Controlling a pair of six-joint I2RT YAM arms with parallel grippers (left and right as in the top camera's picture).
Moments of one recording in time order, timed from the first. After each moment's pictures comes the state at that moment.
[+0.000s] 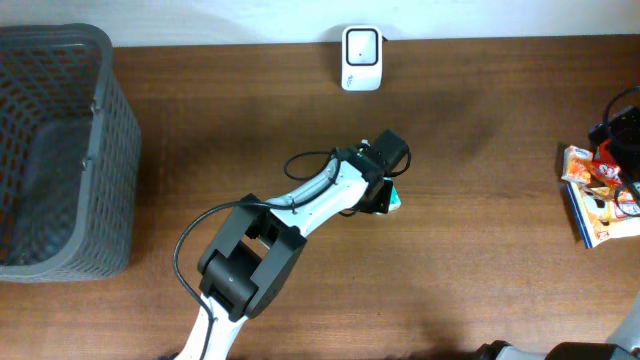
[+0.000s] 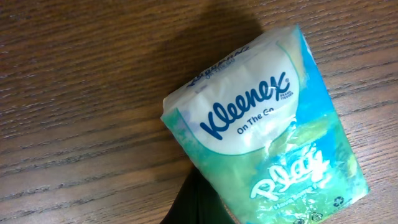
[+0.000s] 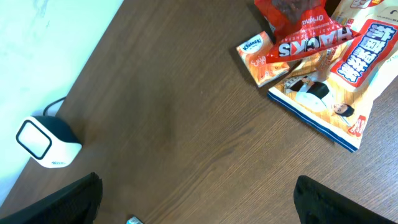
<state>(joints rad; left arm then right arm) -0.76 2.22 1.65 -0.75 0.00 -0.50 -0.62 1.46 1.56 -1.07 -0.25 0.40</state>
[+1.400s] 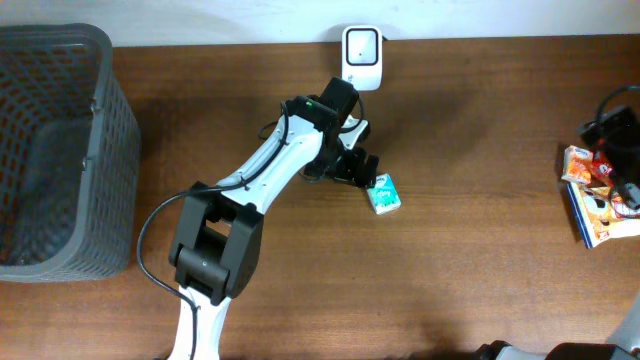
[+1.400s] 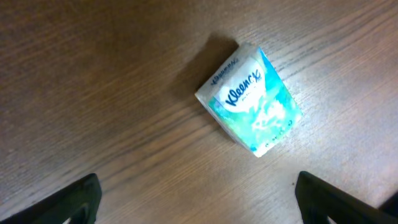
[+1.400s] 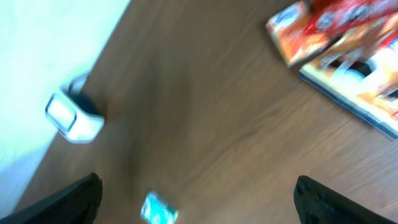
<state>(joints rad) -0.54 2.20 1.84 -1.01 0.34 -0.14 -0.60 1.46 1.55 -1.12 -0.38 0.37</state>
